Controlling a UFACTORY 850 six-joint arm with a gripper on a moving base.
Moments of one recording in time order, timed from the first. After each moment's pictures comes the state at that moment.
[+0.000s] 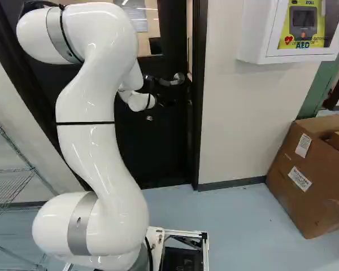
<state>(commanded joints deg) 7.2 -30.8 -62.5 27.5 44.4 0.0</state>
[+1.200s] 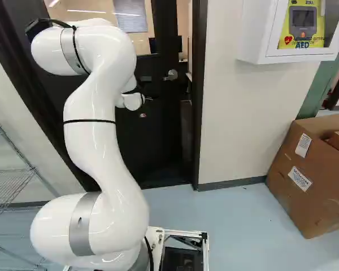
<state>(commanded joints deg) 12.3 -38.9 -73.4 5.4 43.1 0.0</state>
